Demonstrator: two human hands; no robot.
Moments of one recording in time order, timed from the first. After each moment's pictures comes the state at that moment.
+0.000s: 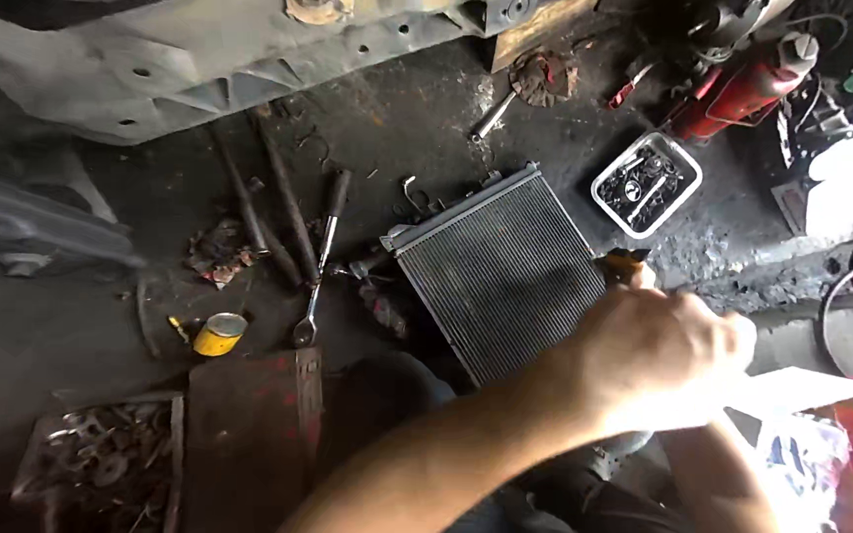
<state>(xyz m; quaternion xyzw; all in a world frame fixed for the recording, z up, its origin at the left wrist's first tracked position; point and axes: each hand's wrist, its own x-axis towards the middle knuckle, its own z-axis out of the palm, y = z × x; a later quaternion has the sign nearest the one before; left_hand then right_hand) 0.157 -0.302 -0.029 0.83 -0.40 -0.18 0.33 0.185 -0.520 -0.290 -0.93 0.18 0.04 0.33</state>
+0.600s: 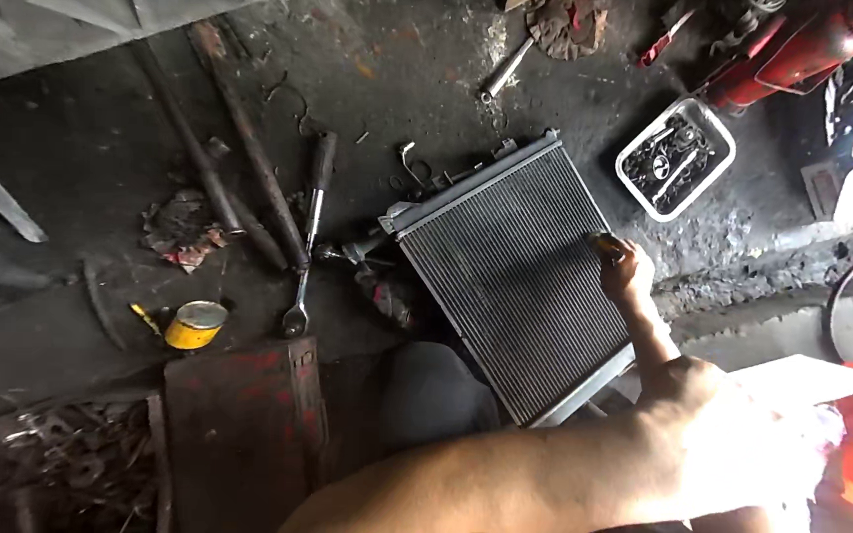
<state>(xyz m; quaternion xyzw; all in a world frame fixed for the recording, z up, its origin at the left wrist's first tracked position) 0.134 -0.318 -0.074 0.75 -0.46 -0.35 0.33 0.184 -0.472 -0.289 -0.97 0.07 0.10 0.21</state>
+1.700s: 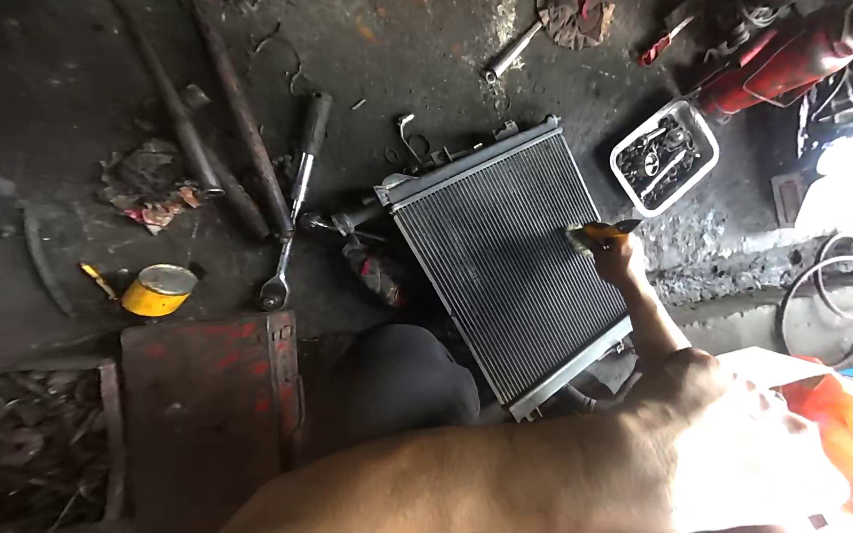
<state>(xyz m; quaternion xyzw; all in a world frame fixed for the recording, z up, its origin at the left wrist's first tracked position) 0.118 -0.282 -0.044 0.76 -0.51 -0.22 0.35 0.190 -0.468 -0.263 -0.95 0.06 0.15 0.25</state>
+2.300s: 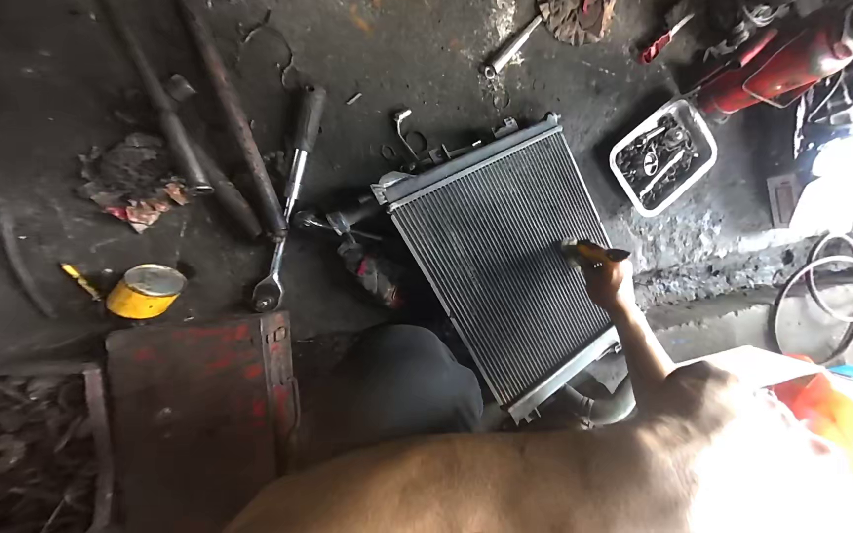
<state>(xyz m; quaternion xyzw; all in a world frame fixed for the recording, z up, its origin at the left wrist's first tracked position) 0.115 -0.286 -0.052 0.75 -0.52 -0.19 0.35 0.160 -0.468 -0.283 -0.95 0.07 0.15 0.25</state>
